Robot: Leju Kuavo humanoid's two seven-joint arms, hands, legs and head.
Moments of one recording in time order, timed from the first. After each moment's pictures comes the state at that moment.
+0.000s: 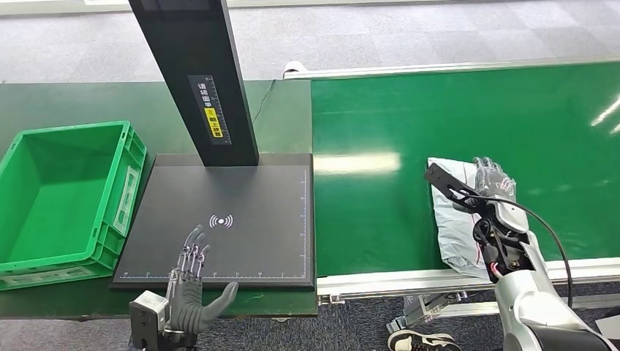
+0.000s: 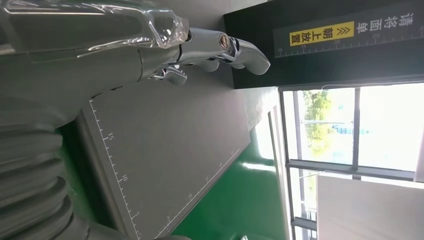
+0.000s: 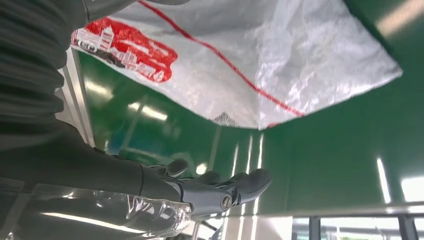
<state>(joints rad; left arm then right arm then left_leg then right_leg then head) 0.14 -0.30 -0.07 -1.31 -0.25 -0.14 -0.61 -0.66 -0.26 -0.07 -0.38 1.14 -0.02 0.08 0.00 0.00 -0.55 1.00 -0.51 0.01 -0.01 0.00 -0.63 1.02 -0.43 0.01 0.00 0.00</state>
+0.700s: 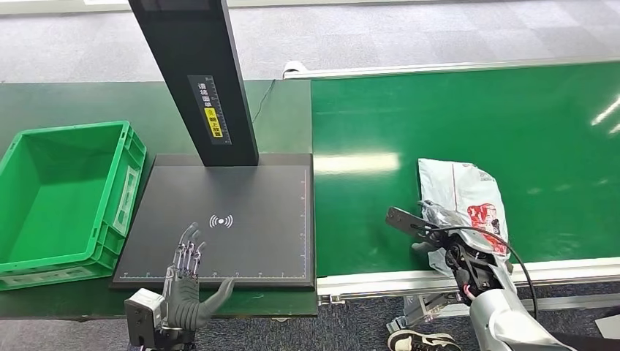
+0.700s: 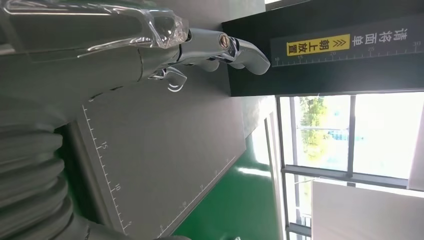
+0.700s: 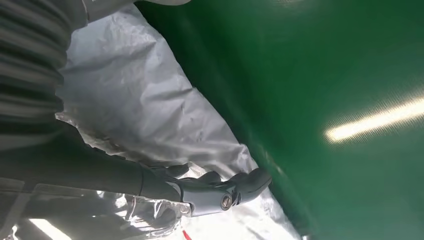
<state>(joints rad) 0.12 -0.30 -0.06 -1.29 -0.24 -0.13 -0.62 -0.58 -0.16 -0.06 -0.31 1.19 0.19 -0.09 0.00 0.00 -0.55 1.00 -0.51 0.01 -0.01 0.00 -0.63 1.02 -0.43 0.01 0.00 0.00</state>
